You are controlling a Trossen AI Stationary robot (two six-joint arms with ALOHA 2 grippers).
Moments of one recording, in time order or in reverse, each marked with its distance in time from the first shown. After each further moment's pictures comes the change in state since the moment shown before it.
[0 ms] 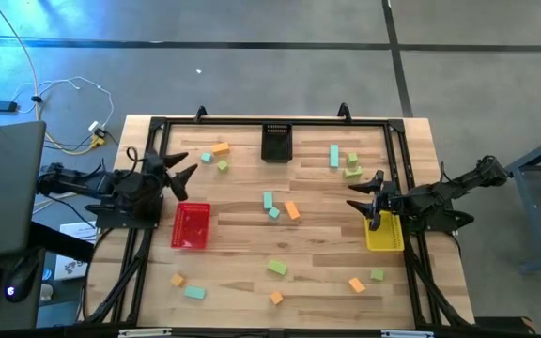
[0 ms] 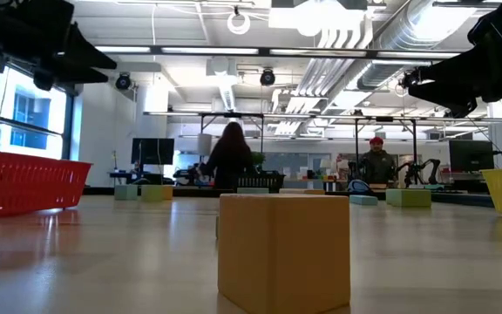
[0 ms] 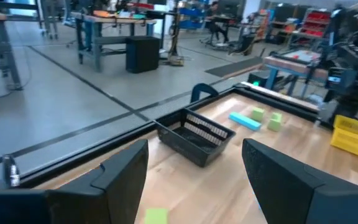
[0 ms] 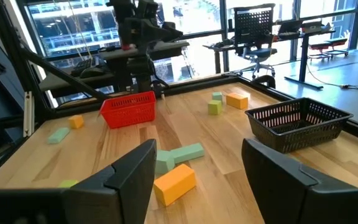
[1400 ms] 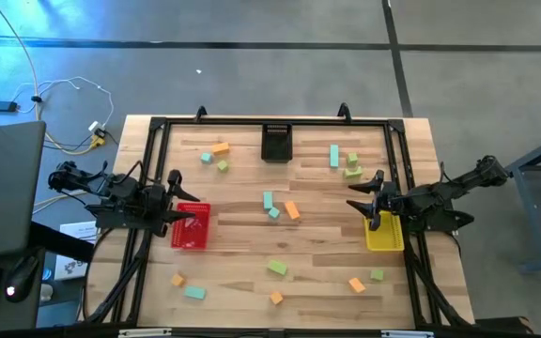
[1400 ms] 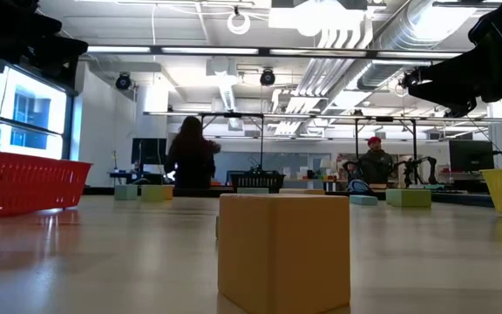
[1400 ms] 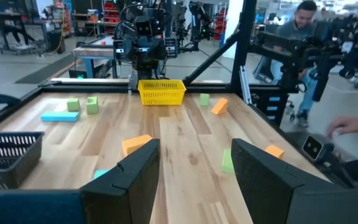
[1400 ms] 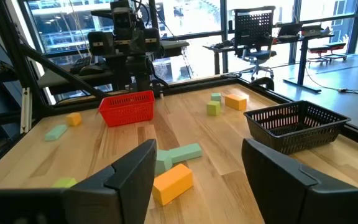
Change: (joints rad) left arm -0.150 -0.205 -0.121 0.036 0.676 0.195; right arm 0.000 0.000 0.000 0.000 0.000 -0.026
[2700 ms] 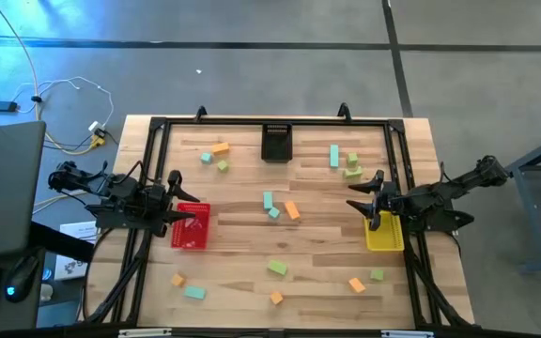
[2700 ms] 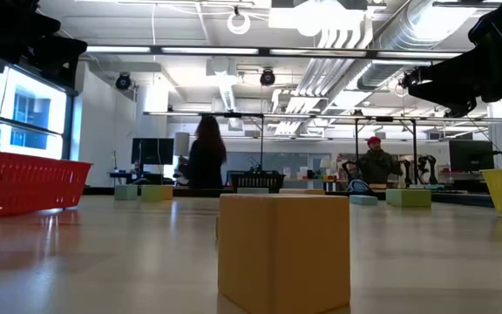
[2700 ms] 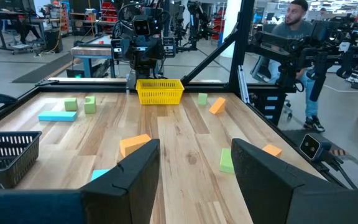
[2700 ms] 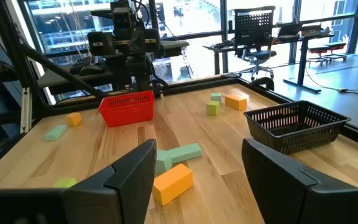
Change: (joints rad) left arm 0.000 0.000 0.000 -0.003 0.008 0.006; right arm 0.000 0.000 0.000 0.000 0.000 0.000
